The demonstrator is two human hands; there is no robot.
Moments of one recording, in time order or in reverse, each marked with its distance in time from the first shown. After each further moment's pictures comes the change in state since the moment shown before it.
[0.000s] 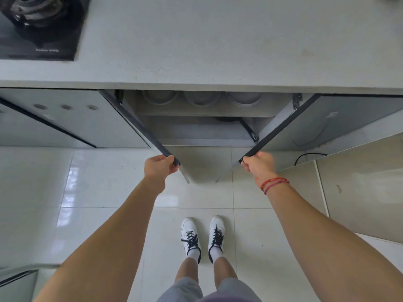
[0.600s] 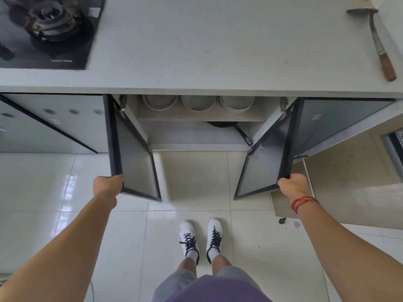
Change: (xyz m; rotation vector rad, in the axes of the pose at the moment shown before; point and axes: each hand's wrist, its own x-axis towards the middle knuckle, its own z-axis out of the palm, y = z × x) left_hand -0.015 -0.022 -0.132 0.260 0.359 -0.007; right_hand -0.027 0.057 -0.118 -0.436 0.279 0.056
